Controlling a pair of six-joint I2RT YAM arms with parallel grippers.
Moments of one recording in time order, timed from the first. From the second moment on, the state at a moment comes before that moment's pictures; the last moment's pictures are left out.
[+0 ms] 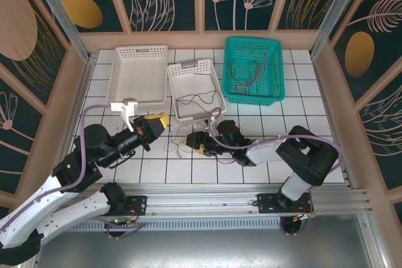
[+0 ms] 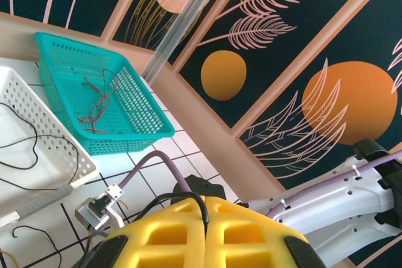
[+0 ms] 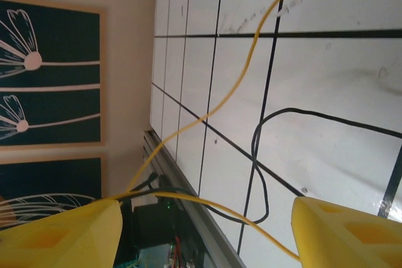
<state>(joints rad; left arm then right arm) -0.90 0.58 0.85 -0.30 0.03 -0.66 0.88 1.62 0.50 0.73 -0.47 1.19</state>
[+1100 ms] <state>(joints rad) -0.90 0.57 0.84 -0.30 0.02 -0.67 0.98 1.42 0.36 0.58 -0.31 1.25</state>
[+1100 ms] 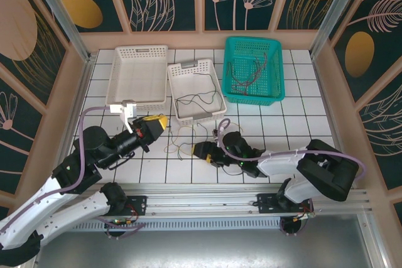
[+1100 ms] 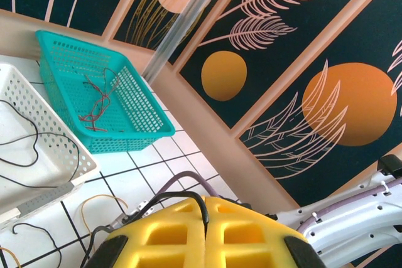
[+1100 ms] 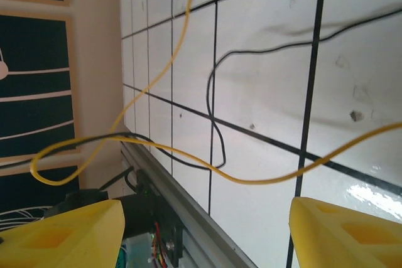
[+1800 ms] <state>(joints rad) -0.90 0.59 0.84 -0.25 0.04 -0.67 0.92 1.68 0.44 0.76 -0.26 1.48</state>
